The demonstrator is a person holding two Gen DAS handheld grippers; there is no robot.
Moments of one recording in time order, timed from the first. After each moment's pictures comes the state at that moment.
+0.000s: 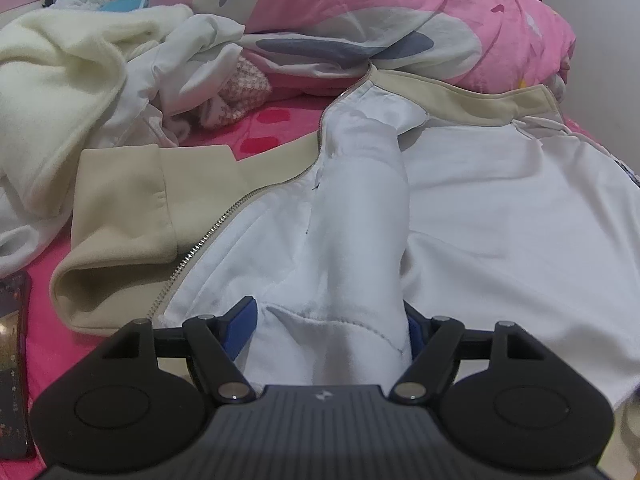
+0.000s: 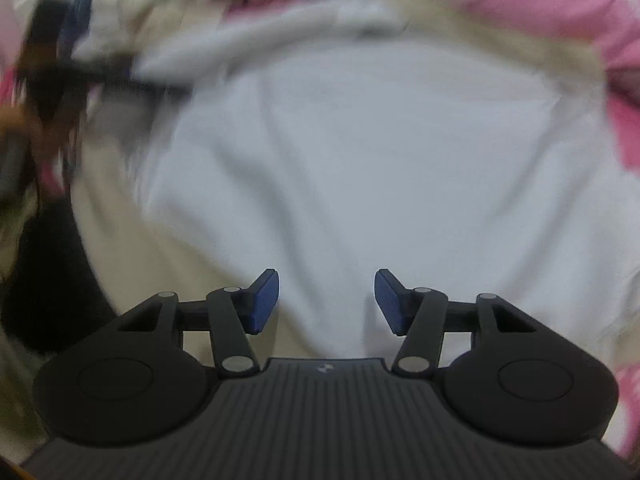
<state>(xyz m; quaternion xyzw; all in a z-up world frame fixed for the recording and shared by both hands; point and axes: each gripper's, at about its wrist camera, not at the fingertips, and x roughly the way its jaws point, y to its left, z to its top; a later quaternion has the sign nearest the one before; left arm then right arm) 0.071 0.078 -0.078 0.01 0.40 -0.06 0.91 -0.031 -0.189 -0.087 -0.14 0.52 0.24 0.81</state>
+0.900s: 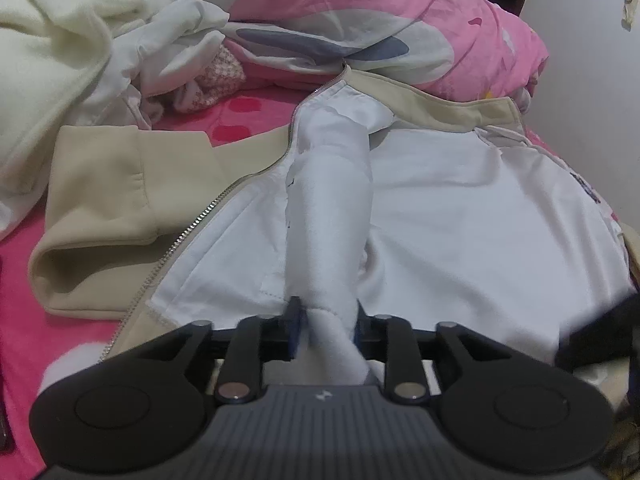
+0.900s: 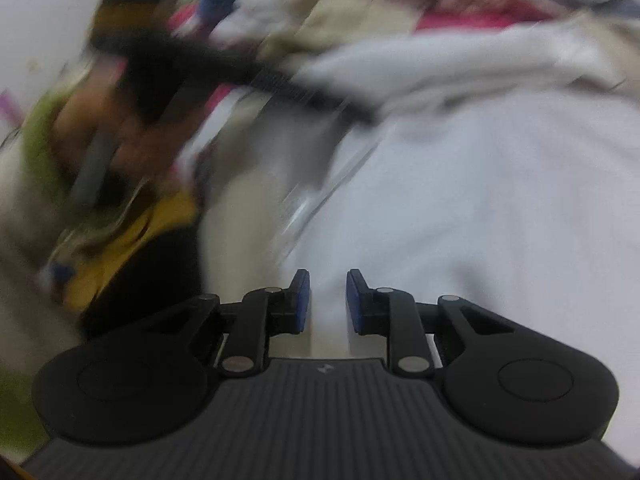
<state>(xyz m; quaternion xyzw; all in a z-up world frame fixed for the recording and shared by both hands) 0.061 0.096 -0.069 -0.04 0.41 -0.12 0.90 0.022 -0.088 -0.073 -0.10 0.44 0.41 0.79</state>
